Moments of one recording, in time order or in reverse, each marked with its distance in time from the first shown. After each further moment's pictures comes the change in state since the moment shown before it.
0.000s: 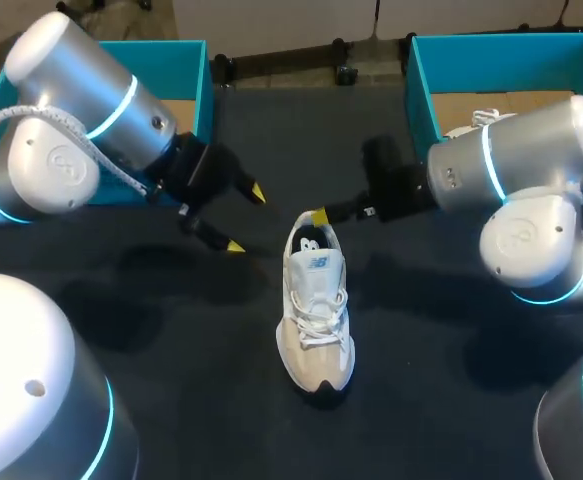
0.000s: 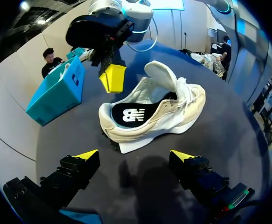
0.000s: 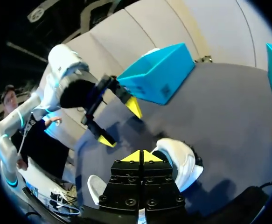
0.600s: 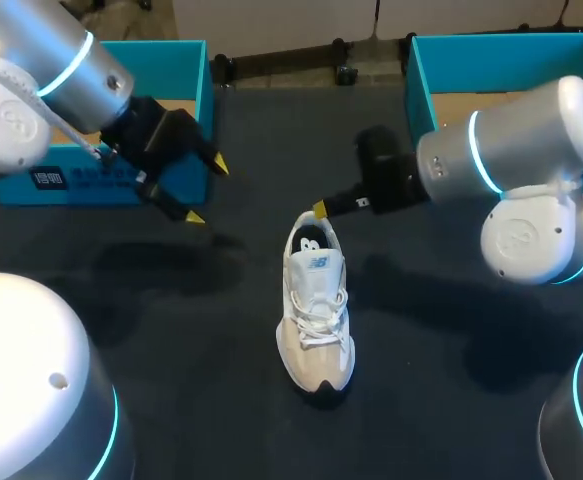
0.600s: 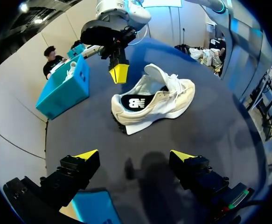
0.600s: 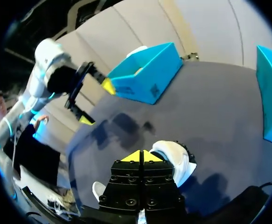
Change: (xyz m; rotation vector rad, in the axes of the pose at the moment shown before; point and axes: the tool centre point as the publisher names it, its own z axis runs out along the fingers) left arm -0.009 0.024 -0.070 -0.057 -0.012 0.016; right arm 0.000 0.012 -0.007 0.000 -0.128 0.059
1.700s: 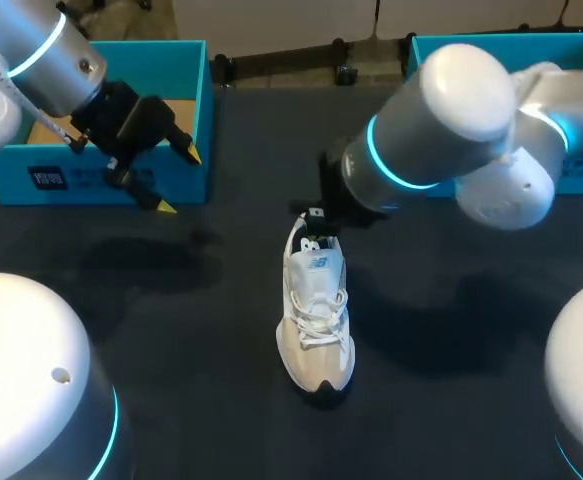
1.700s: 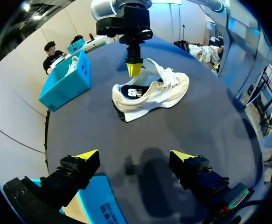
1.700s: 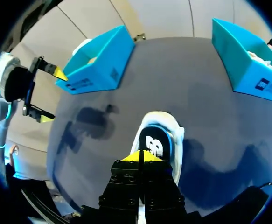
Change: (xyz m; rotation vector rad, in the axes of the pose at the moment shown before) left arm 0.004 0.024 -0.030 -0.049 0.017 -0.015; right arm 0.019 -0.033 0.008 0.154 -0.442 0.296
